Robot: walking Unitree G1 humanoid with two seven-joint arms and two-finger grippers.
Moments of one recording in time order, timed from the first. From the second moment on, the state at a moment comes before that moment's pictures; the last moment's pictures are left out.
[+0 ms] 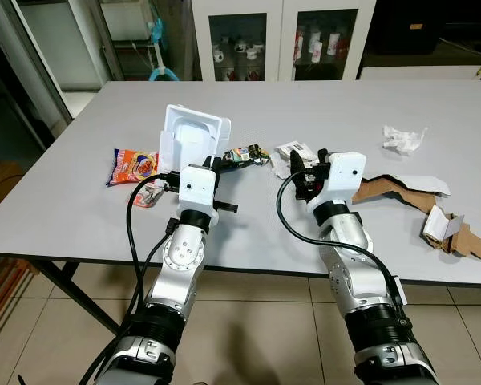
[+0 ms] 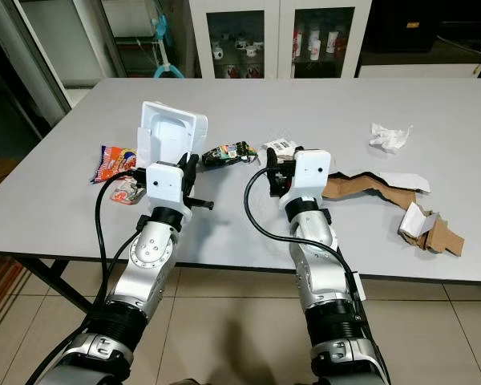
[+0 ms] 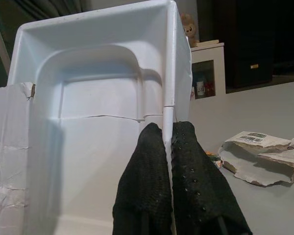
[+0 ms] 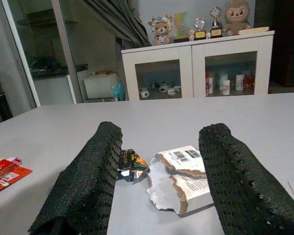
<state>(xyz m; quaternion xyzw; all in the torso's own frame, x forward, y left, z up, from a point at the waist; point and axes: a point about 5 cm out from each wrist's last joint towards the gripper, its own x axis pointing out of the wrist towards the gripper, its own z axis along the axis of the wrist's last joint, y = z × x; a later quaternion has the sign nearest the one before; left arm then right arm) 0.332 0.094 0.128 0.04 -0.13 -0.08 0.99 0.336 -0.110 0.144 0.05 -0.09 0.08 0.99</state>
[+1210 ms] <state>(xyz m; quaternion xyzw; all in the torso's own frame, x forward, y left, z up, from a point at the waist) 0.333 0.097 0.130 0.04 -0.13 -0.08 0.99 0.337 -0.106 0.145 0.05 -0.08 0.09 0.99</state>
